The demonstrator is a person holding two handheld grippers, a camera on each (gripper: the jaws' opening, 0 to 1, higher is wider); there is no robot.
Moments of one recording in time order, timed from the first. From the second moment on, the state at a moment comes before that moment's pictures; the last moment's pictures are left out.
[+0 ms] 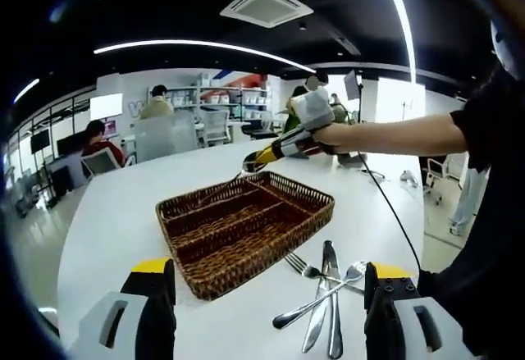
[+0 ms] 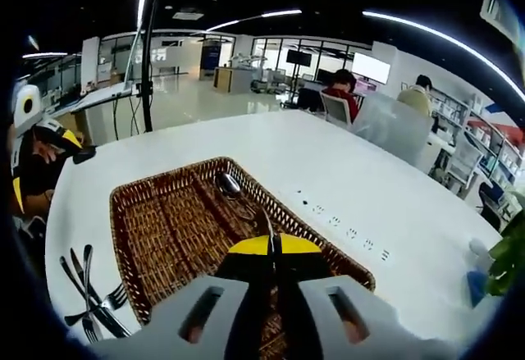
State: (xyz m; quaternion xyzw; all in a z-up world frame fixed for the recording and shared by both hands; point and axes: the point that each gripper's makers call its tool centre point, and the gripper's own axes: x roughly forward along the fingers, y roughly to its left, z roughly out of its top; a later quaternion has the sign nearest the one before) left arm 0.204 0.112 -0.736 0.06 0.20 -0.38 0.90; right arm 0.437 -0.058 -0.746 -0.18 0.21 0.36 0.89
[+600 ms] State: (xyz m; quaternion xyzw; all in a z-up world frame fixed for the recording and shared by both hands) left arm 0.206 0.124 -0.742 0.07 0.20 -0.38 0.90; right arm 0.460 -0.035 -0.776 -0.13 0.27 0.37 0.88
